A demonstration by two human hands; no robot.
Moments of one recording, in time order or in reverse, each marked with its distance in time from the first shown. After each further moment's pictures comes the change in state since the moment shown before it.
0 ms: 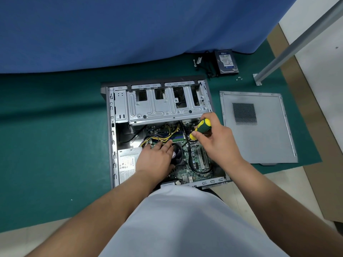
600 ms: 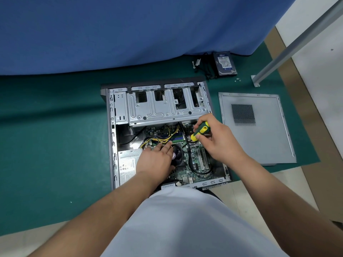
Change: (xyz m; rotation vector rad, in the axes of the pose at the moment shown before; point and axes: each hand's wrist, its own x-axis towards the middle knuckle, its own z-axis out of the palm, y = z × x) left_hand 0.001 0.001 0.002 -0.010 0.006 -0.001; right_hand 0.007 0.002 -0.011 0.040 -0.162 -0.058
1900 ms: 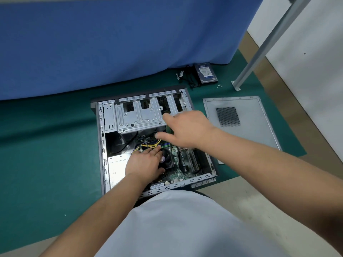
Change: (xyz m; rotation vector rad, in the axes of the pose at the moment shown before) left_hand -0.001 0.003 -0.005 0.065 0.061 -0.013; right_hand 0.027 -0.047 -0.011 -0.922 -0.088 -0.353
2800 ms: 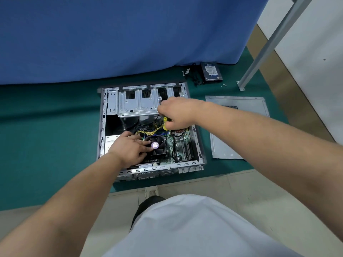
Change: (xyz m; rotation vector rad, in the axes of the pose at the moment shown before) left_hand -0.034 -0.016 -0.014 0.119 -0.023 0.093; right_hand 0.002 0.031 -0.014 0.091 -0.217 -0.365
